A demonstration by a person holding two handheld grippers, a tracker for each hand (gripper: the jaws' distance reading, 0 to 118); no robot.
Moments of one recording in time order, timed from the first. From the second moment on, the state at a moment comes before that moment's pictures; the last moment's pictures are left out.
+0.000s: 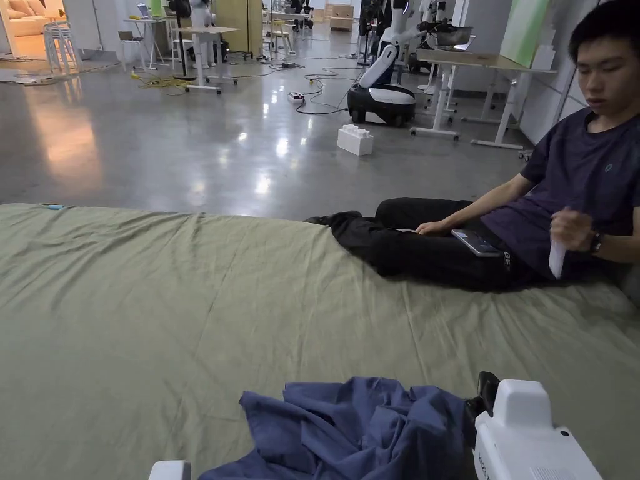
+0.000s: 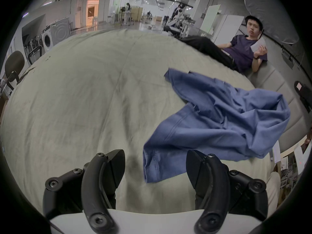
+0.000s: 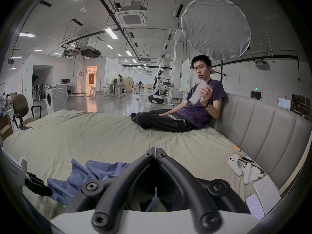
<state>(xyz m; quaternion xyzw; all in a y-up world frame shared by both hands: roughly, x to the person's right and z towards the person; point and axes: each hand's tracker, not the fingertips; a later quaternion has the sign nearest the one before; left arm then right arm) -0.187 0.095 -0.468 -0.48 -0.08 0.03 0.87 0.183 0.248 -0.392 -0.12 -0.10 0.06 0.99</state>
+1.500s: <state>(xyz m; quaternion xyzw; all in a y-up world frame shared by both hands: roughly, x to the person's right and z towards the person) -0.218 0.173 -0.475 -0.39 -0.11 0.08 0.91 0.286 0.100 -0.595 -0.48 -0.04 0.01 0.88</state>
